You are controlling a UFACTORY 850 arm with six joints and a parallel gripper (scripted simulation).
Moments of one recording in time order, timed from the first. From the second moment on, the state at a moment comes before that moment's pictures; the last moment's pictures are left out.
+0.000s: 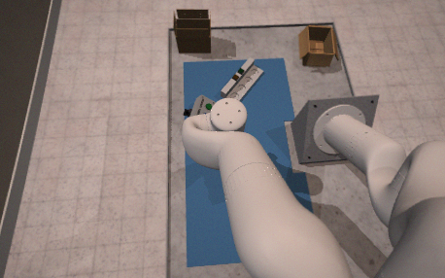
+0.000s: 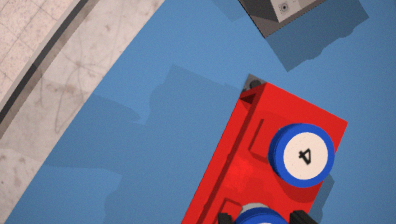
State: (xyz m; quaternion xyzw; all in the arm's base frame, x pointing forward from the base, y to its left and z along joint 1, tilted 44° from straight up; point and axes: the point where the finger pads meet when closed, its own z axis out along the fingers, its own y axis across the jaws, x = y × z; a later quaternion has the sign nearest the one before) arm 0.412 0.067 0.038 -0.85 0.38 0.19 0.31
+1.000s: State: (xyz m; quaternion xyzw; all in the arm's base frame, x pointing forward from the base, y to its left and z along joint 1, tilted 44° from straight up) arm 0.411 0.067 0.038 -0.87 0.33 0.15 0.34
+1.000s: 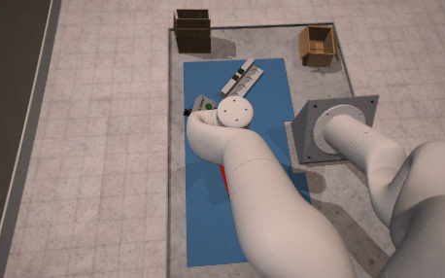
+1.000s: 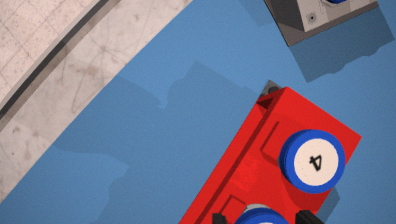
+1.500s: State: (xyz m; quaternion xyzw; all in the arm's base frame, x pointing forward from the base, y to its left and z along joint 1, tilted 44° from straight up) arm 0.411 0.067 0.038 -0.72 0.58 0.24 0.28
